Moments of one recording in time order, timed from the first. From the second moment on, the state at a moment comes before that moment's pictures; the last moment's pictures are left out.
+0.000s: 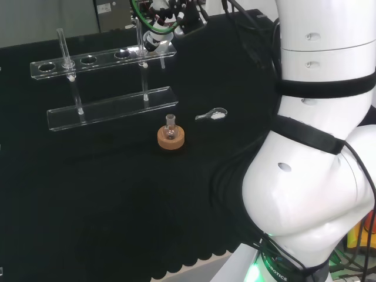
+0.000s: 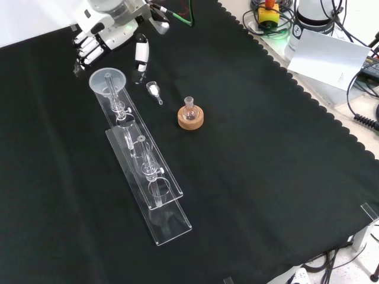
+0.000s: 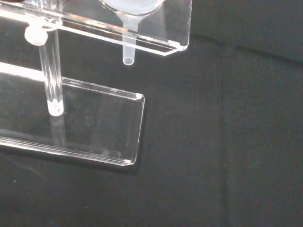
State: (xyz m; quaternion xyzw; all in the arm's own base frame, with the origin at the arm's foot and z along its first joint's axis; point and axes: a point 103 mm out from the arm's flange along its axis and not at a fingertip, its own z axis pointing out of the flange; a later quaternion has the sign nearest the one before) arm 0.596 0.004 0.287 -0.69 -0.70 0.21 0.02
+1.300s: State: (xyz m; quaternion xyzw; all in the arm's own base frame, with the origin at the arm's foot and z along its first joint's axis) arm 0.605 0.005 0.266 -0.67 -0.70 0.25 0.01
